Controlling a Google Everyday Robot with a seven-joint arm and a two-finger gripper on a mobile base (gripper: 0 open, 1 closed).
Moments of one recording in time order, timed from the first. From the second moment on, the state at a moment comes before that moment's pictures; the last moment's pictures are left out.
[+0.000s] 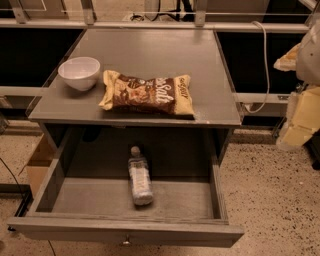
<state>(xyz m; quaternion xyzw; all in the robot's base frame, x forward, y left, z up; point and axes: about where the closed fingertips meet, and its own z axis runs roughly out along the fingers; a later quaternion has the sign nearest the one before) 0.436 -0.216 0.976 -0.60 0.78 -0.03 0.16</state>
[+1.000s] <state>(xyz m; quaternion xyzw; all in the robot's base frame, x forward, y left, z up) 0.397 -0.195 0.945 -0.62 0.77 0.00 0.14</state>
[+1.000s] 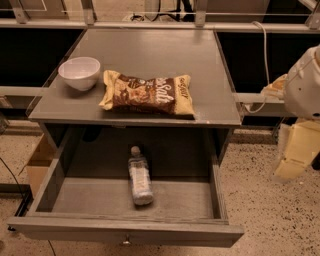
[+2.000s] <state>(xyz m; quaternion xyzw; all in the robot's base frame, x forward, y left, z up) 0.398 -0.200 0.897 -0.53 0.84 -0.01 0.13</state>
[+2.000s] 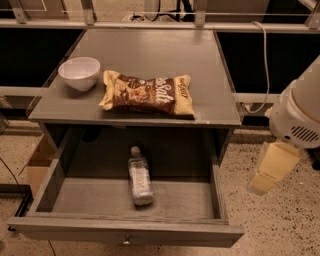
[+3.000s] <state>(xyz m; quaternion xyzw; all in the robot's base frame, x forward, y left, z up) 0.398 -0.188 0.868 -0.44 0.89 -0.01 0.11</state>
